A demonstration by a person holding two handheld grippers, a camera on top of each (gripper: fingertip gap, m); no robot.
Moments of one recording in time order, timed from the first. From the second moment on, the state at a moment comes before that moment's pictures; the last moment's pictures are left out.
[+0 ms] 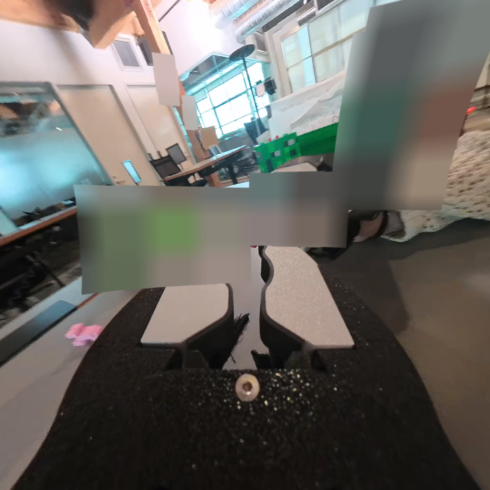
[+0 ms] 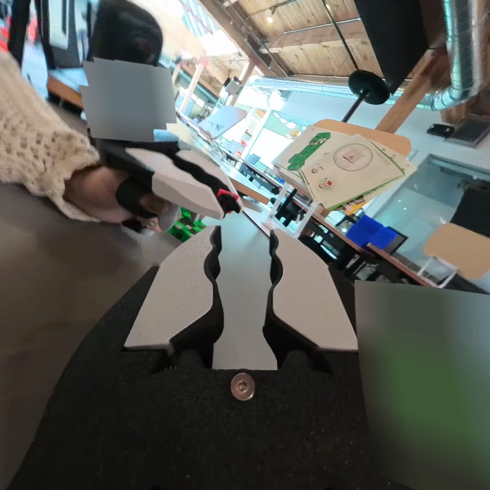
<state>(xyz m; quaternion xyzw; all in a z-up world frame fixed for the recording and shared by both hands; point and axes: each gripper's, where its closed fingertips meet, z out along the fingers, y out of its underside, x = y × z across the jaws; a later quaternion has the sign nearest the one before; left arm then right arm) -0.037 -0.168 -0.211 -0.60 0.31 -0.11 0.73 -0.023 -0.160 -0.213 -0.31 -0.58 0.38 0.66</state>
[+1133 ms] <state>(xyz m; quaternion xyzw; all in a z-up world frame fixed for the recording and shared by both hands) -0.049 -0.159 -0.203 -0.52 0.37 0.13 0.76 -0.038 -0.164 -0.203 -0.40 -0.51 0.61 0.44</state>
